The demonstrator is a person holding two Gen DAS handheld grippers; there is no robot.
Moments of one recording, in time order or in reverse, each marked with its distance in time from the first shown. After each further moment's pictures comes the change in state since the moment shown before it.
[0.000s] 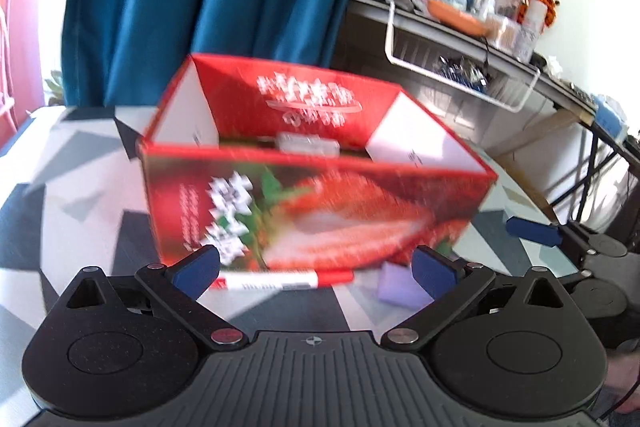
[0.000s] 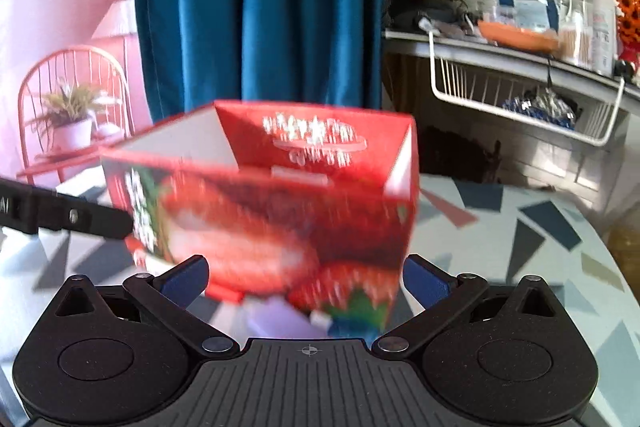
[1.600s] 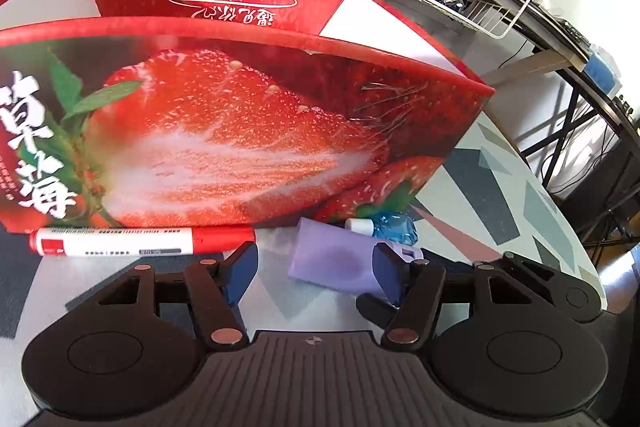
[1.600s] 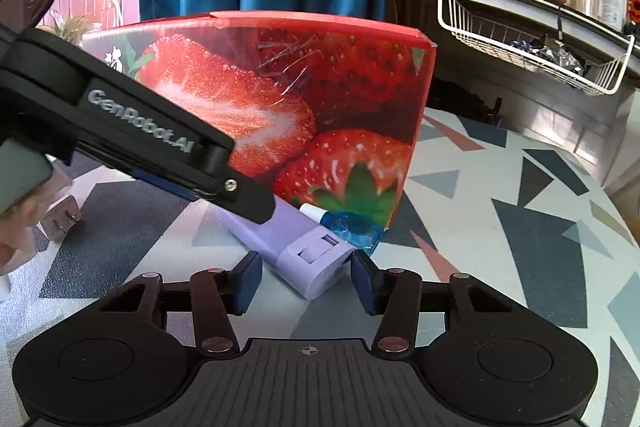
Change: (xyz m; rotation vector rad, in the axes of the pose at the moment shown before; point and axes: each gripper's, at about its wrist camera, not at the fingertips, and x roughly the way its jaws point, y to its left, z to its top) left arm 0.115 -0.050 -0.015 -0.025 0.200 -0.130; right arm 0.034 0.002 -0.059 -0.060 0.119 -0.031
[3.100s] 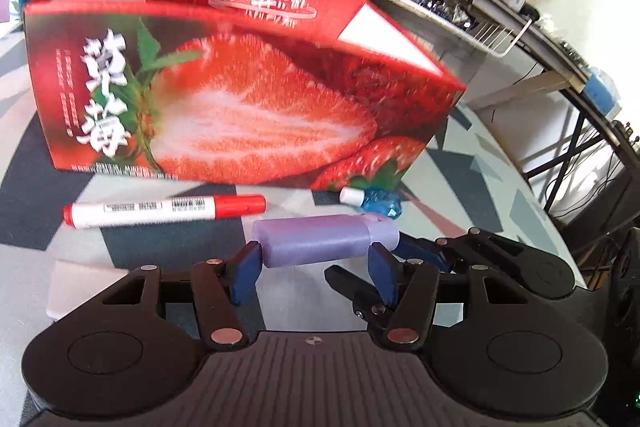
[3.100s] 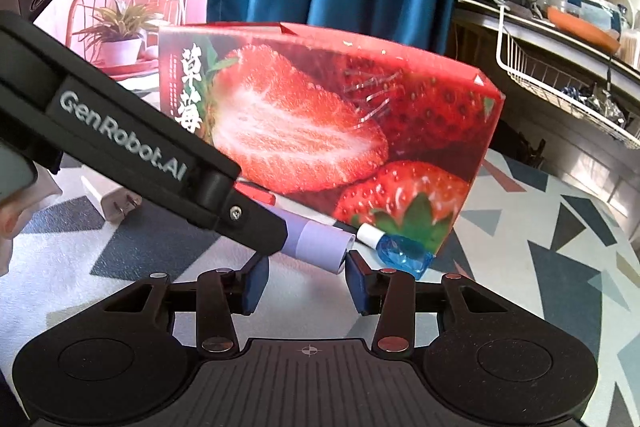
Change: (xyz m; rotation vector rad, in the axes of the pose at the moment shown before) left arm -0.056 -0.001 -0.036 -0.072 -0.053 0.025; right arm -0.019 0.022 0.003 -0.142 -0.046 0.115
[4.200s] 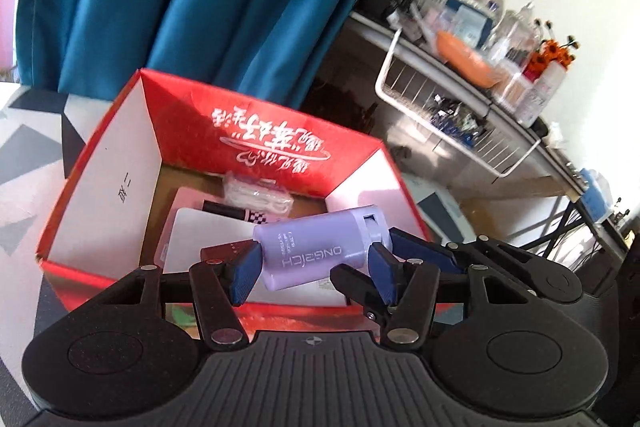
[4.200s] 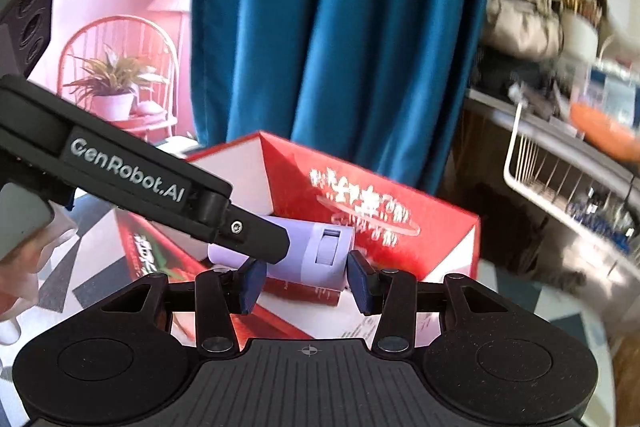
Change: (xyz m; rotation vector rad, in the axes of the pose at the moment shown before) left arm -0.023 0.024 0.132 -0.096 -0.096 -0.021; right arm 0.029 -0.042 0.161 -0.025 -0.042 0.028
